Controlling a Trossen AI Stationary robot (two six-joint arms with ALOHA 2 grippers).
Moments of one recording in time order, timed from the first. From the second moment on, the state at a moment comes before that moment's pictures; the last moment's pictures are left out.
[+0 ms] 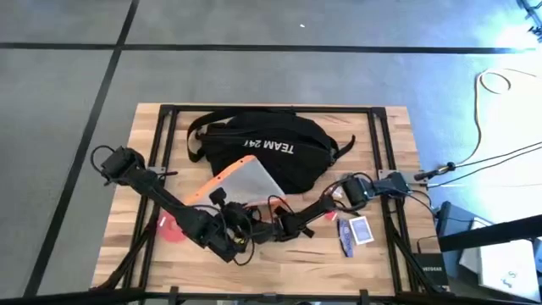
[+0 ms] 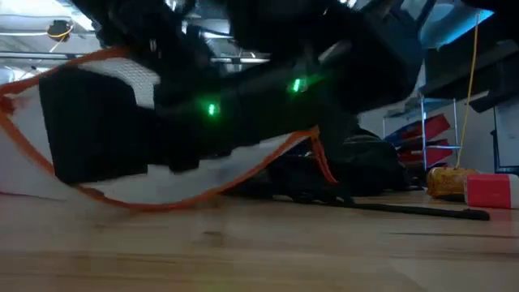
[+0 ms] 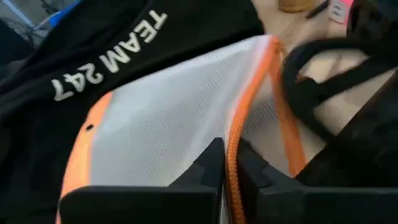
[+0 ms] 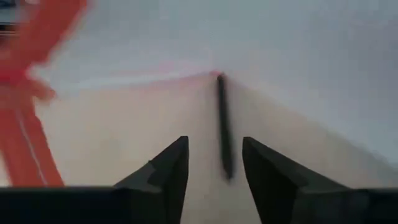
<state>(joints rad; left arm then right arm) -0.62 1.75 1.17 -0.65 -0.99 -0.93 0.38 2.48 1.53 0.67 0.64 0.10</state>
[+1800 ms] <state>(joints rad) -0.70 1.47 1.17 -0.94 -0.75 -0.56 0.41 2.47 1.53 0.59 0.80 0.08</state>
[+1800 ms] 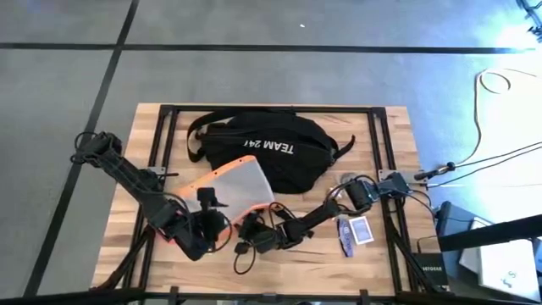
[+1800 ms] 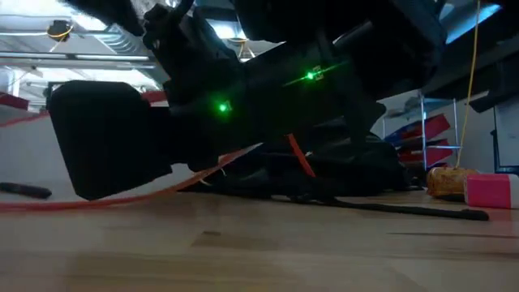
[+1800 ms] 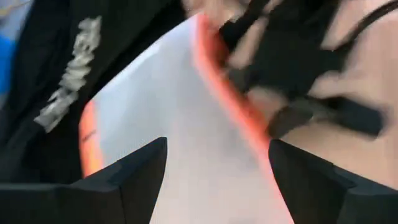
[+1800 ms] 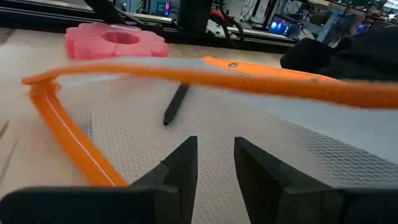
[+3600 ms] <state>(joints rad) 0.10 0.99 0.28 -0.11 0.05 -0.45 0.40 2.47 1.53 0.58 0.74 0.10</state>
